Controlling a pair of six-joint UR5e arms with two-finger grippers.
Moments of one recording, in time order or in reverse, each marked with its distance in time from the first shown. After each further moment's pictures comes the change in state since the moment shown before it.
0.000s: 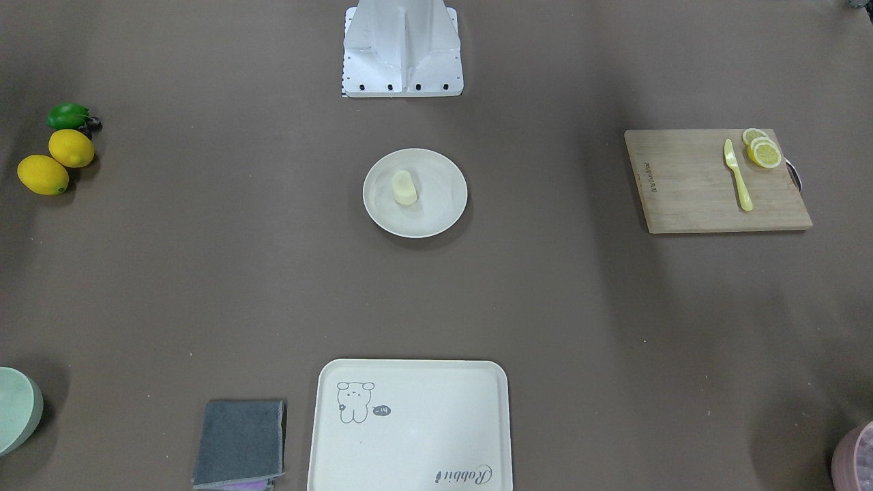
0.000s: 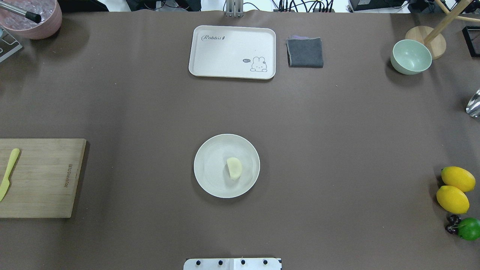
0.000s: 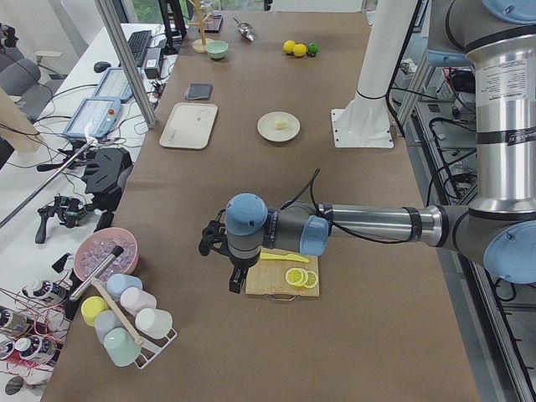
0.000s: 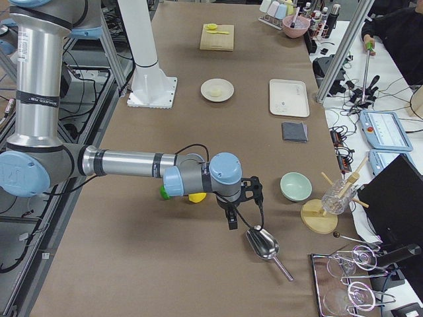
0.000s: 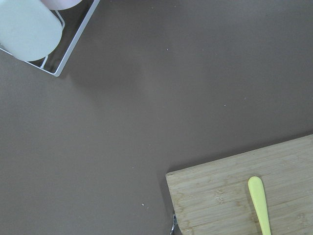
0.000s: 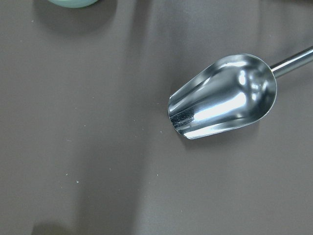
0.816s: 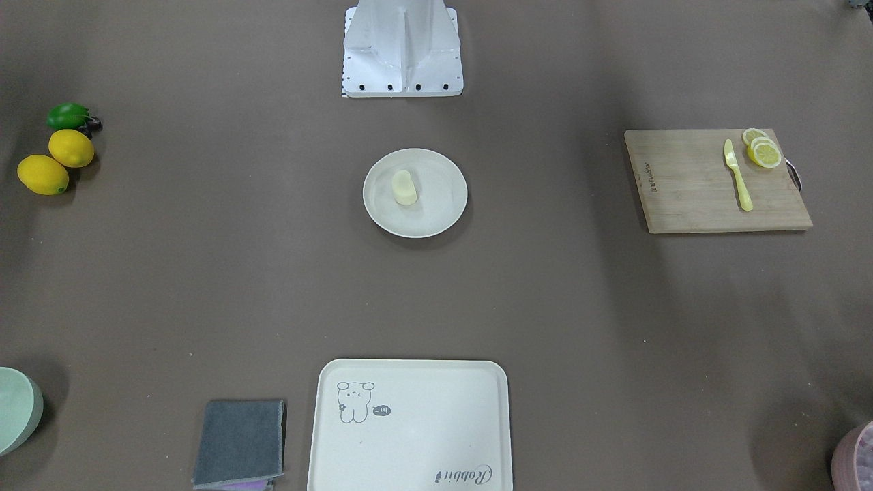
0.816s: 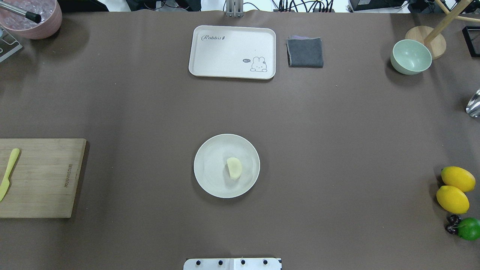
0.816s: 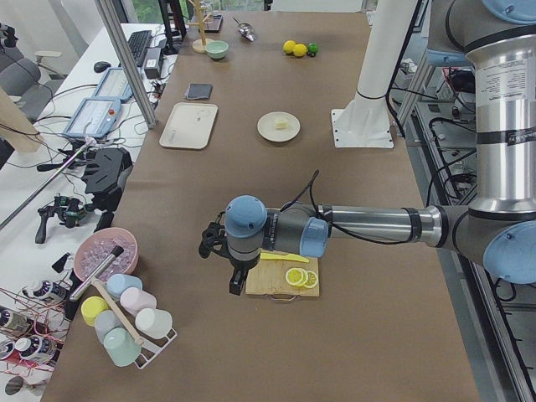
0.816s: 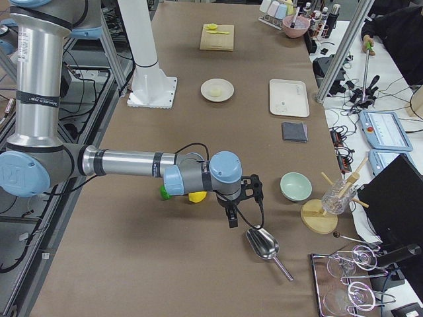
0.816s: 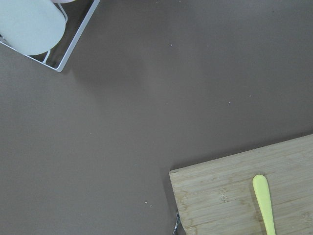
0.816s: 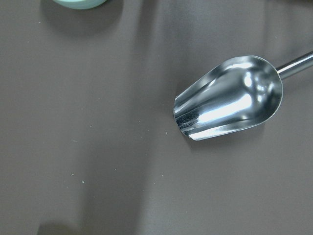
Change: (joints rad) left arm 0.000 -0.001 0.005 -0.002 0.000 0.000; right arm -0.005 0.003 0.006 0.000 0.010 0.000
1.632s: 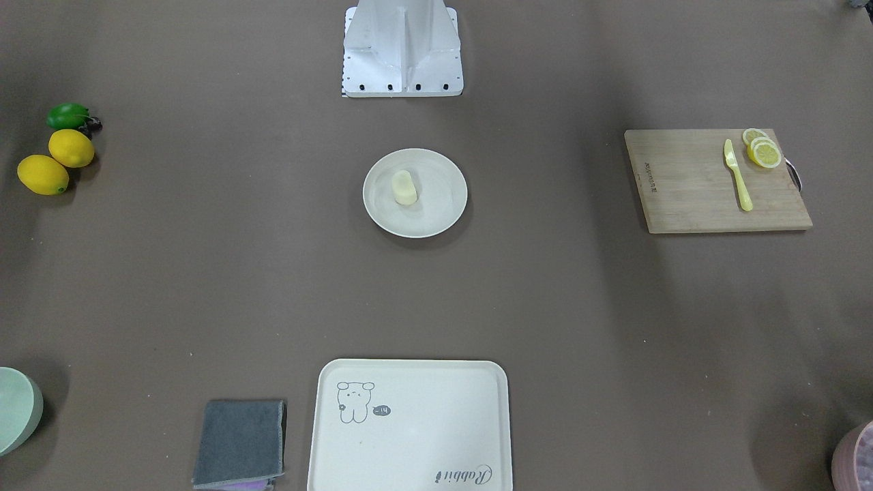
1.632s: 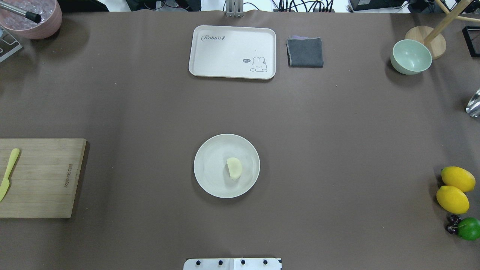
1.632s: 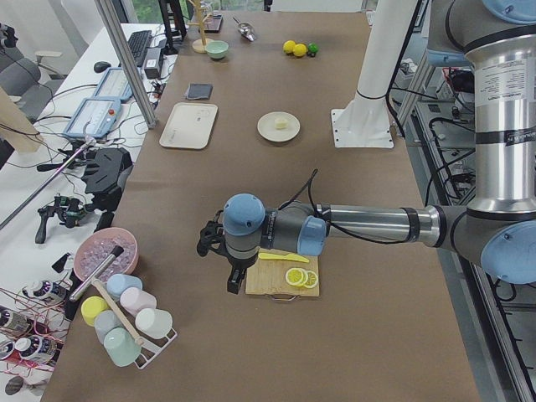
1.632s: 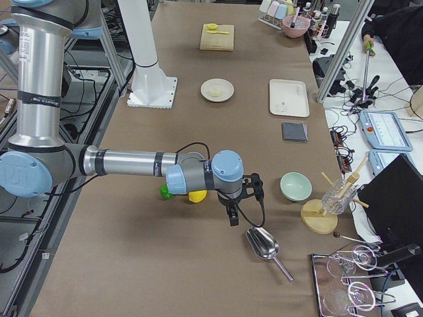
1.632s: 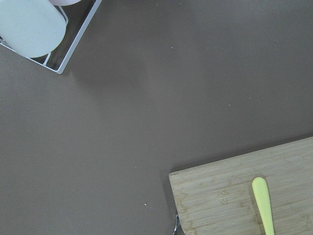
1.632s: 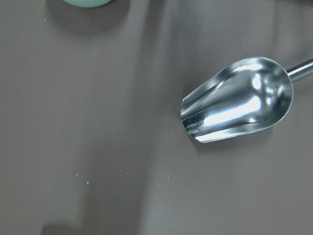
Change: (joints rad) left arm 0.001 -0.010 0.002 -0.001 0.003 -0.005; right arm -0.017 0.004 -0.003 0.000 0.000 0.002
